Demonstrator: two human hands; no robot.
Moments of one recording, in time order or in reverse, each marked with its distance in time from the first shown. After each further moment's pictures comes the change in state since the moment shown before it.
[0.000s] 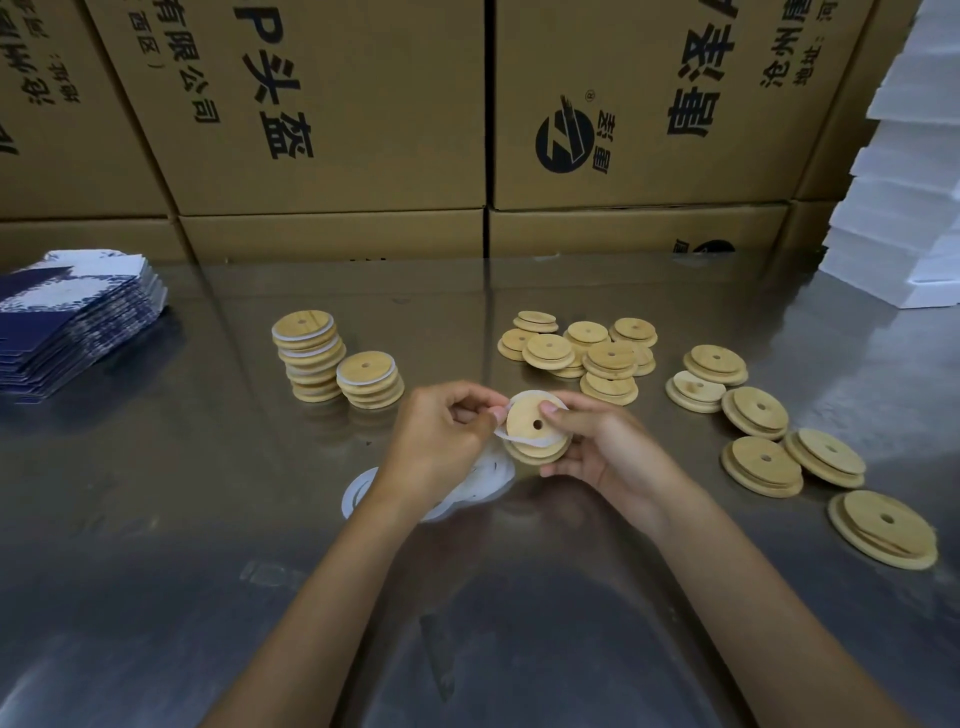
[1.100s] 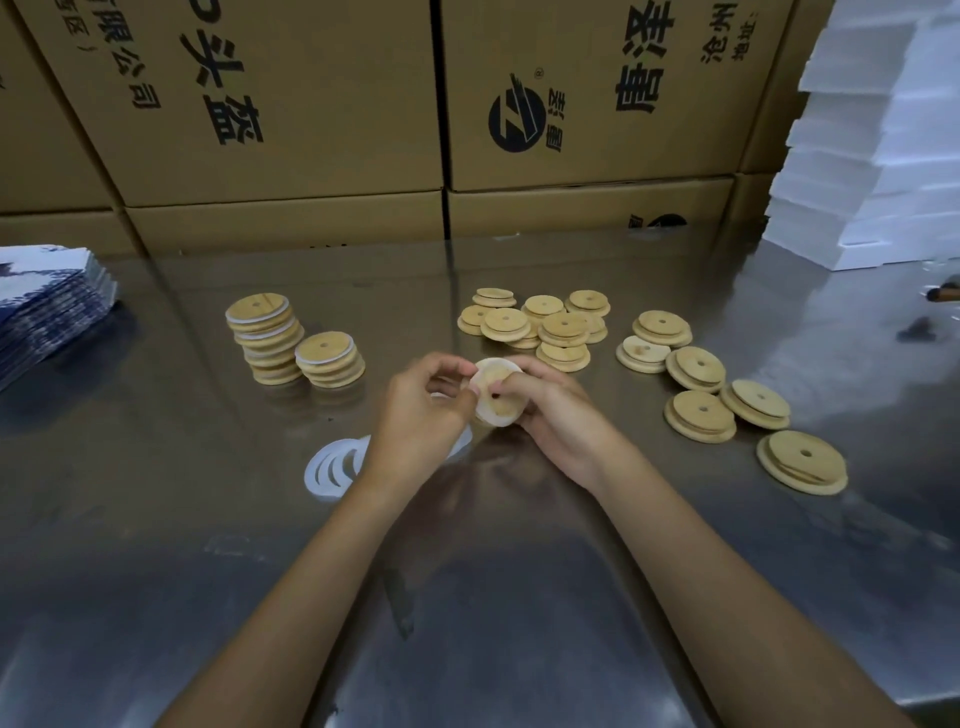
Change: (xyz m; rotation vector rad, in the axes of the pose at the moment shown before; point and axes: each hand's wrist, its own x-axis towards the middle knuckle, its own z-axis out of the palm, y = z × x) left_hand -0.007 -0.006 0.026 0.059 0.104 0.102; right_hand -0.004 0.006 0.007 0.057 0.090 -0.090
